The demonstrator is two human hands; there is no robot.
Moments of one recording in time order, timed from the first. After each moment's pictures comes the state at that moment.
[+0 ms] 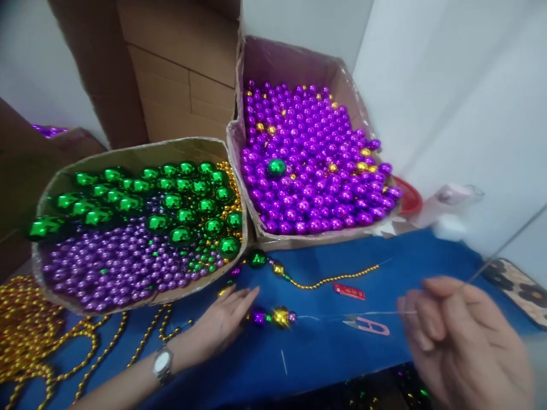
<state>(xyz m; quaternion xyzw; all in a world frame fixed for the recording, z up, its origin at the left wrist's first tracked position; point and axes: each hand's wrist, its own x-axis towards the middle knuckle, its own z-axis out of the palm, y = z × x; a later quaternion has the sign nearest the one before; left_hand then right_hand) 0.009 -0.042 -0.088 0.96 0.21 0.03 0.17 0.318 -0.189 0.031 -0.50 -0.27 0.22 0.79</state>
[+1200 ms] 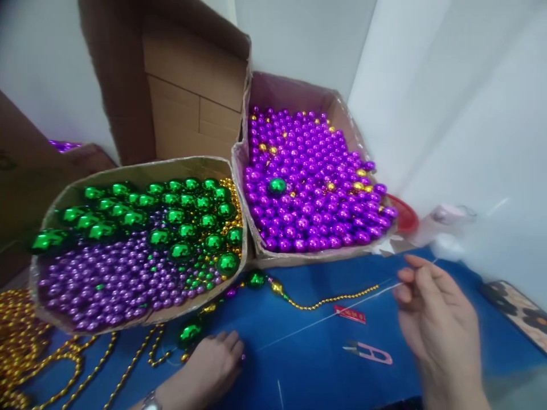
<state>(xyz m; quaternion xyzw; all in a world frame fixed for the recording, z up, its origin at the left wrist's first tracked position) 0.018 -0.072 -0.090 0.95 0.28 -0.11 0.05 0.354 -0.150 0.023 -0.52 -0.19 0.20 0.81</state>
